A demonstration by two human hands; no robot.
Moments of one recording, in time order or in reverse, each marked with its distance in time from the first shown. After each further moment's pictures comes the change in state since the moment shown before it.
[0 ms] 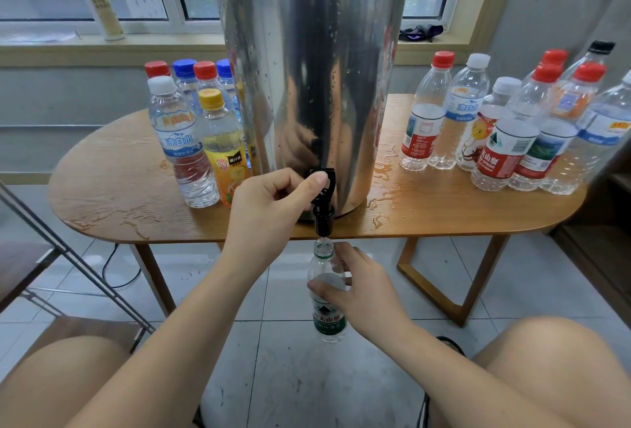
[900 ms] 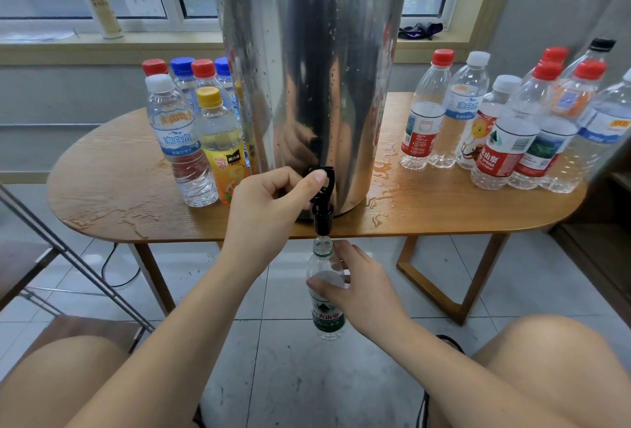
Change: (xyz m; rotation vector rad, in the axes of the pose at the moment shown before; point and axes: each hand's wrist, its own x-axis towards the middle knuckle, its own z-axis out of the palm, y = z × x) left_hand -0.001 0.001 0.001 -0.016 -0.002 -0.013; right_hand 0.001 0.000 0.001 -0.009 0.013 -0.021
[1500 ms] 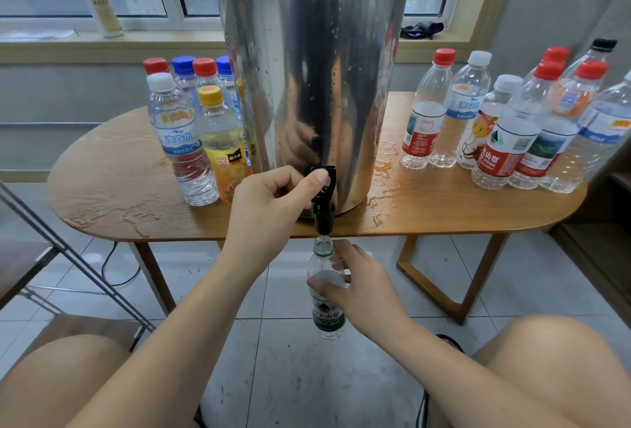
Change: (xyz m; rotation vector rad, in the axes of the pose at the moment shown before) left_hand 0.000 0.000 -0.001 0.000 -0.011 0.007; right_hand 0.000 -0.002 0.000 -0.012 -0.001 0.012
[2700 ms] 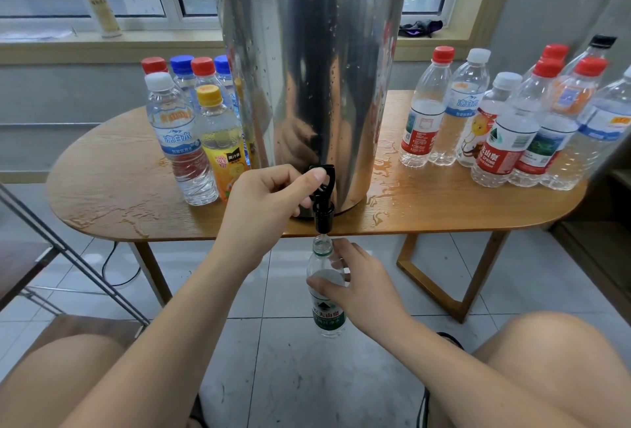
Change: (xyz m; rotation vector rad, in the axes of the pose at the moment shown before) left_hand 0.005 0.000 -0.008 -0.059 -0.090 -0.099; right_hand 0.002 0.006 0.004 0.011 -0.002 -0.001
